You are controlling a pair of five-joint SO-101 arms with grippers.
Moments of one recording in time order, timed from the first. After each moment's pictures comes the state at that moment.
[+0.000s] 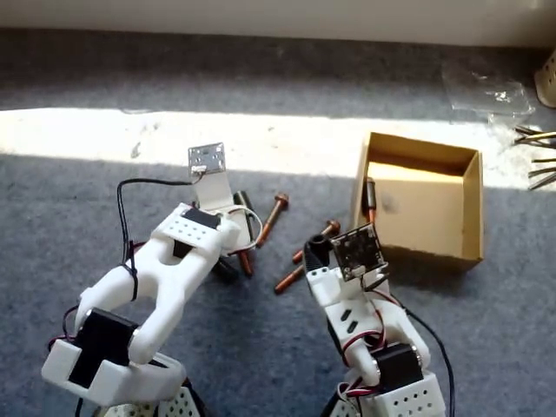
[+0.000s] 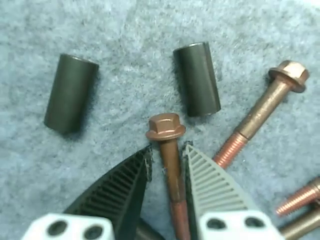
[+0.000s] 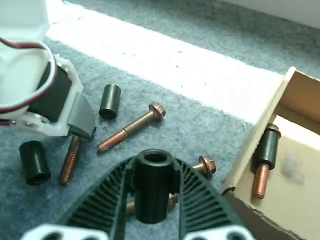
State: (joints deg) left arm 14.5 -5.6 47.5 34.2 35.9; right arm -24.6 -104.5 92.0 45.9 8.0
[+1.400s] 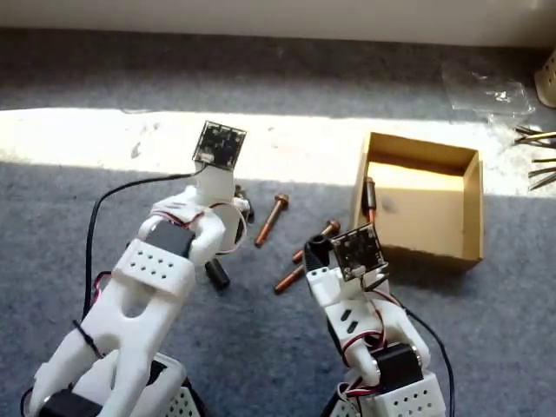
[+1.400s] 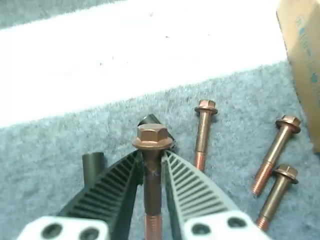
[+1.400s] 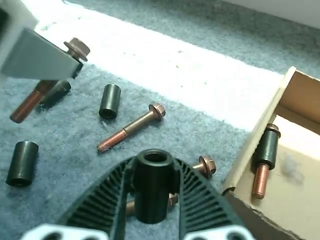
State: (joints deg) left arm 13.9 -35.9 52.2 37.8 6.2; right arm -24.6 -104.5 92.0 45.9 8.0
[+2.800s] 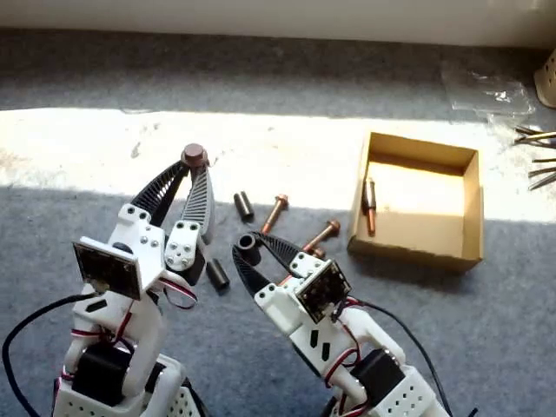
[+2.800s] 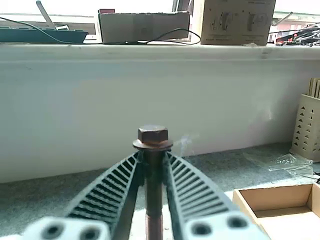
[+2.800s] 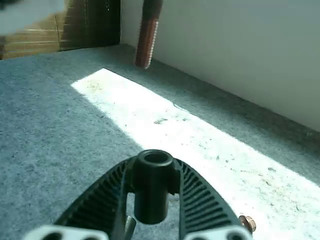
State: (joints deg) left arm 13.6 -98.1 70.8 28.5 4.8; right arm -46.9 -104.5 95.6 22.0 8.0
